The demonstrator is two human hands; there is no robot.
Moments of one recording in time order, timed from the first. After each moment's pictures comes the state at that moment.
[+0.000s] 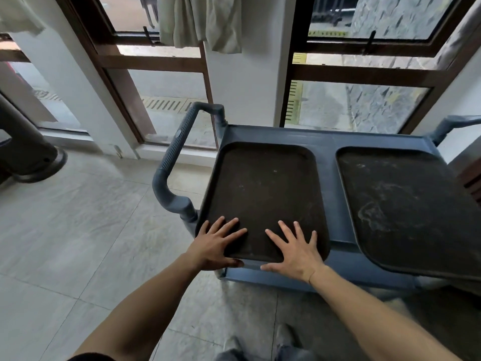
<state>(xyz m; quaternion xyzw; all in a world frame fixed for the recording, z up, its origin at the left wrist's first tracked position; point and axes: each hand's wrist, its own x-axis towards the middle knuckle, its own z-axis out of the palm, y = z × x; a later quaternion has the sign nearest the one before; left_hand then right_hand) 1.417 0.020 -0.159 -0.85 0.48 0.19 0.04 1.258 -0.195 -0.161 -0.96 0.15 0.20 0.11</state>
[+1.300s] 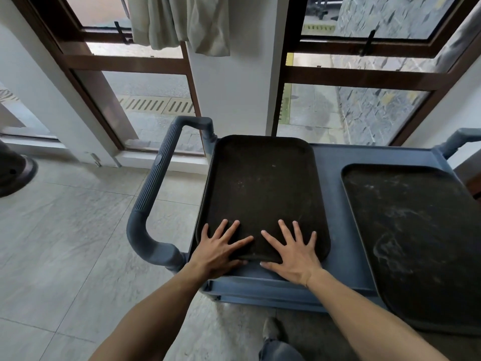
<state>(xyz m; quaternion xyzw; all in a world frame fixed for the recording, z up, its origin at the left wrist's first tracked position) 1.511 -0.056 -0.186 -0.84 0.52 0.14 0.07 1.357 -0.255 -0.185 -0.97 0.17 0.18 0.06</state>
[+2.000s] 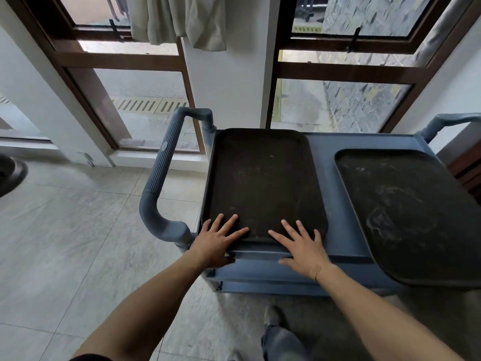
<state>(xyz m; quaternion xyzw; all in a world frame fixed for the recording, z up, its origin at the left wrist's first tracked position) 1.495 -0.017 -0.180 -0.82 0.54 0.16 0.11 1.309 -0.222 -0.170 -0.96 0.17 0.21 0.06</state>
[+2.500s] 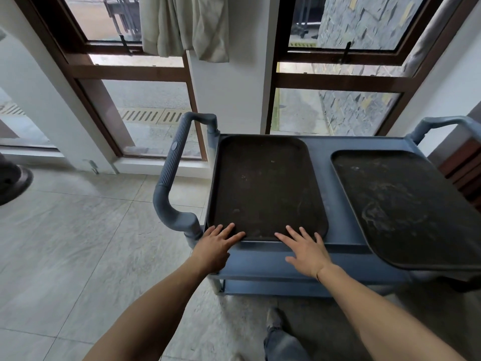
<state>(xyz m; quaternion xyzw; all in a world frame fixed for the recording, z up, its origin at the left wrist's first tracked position) 1.464 0.017 -0.174 -0.84 0.52 0.13 0.08 1.284 -0.193 -0.164 -0.95 0.21 0.19 0.09</state>
